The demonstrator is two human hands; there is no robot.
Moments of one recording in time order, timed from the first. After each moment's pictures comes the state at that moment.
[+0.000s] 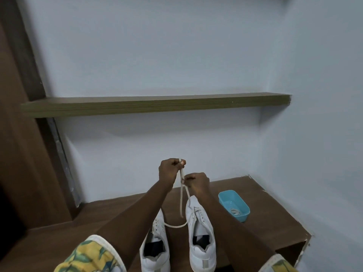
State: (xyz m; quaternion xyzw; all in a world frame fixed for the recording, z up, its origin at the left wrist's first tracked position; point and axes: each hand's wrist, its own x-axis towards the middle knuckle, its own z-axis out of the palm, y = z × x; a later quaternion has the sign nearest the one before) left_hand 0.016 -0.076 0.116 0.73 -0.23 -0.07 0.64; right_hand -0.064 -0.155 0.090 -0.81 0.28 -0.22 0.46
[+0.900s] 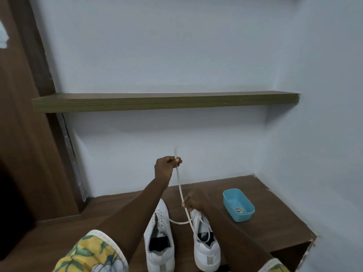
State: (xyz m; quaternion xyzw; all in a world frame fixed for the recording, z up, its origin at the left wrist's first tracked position) left_hand 0.030 -0.052 0.113 0.70 -0.17 -0.08 0.69; right_hand -0.064 -0.144 0.049 -0.88 0.24 0.02 0.41
